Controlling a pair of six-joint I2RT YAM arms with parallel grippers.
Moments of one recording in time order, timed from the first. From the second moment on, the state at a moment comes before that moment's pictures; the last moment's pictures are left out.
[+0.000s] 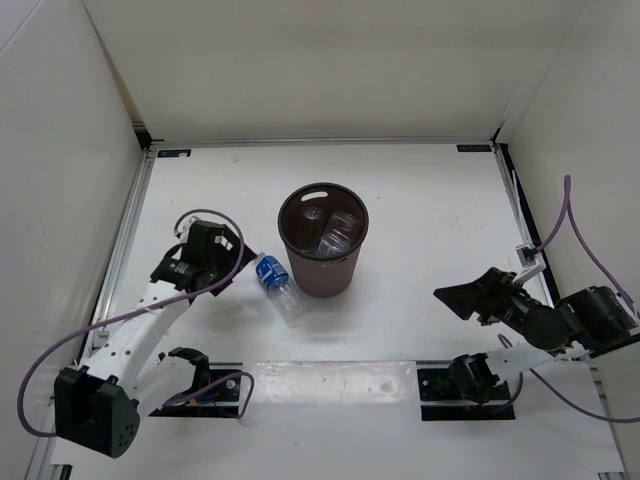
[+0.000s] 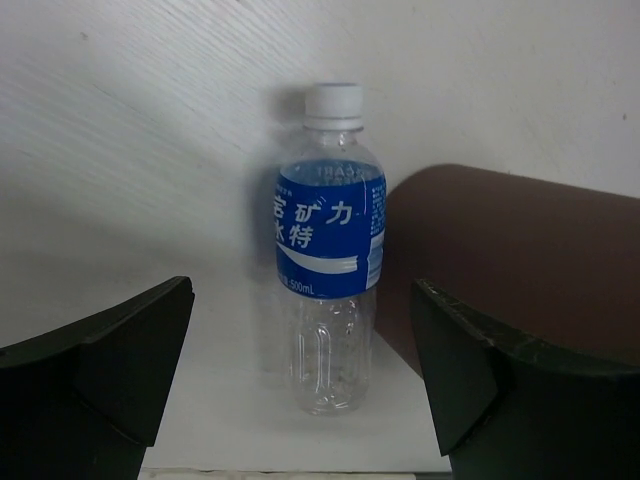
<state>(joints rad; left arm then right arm) -0.31 0.99 0.74 -0.64 -0.13 -1.00 1.91 0.19 0.97 -1.42 1.09 1.40</state>
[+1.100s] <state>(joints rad) -0.38 1.41 0.57 -0.06 0.24 -1.07 2.02 0.10 0.97 -1.42 1.08 1.41</state>
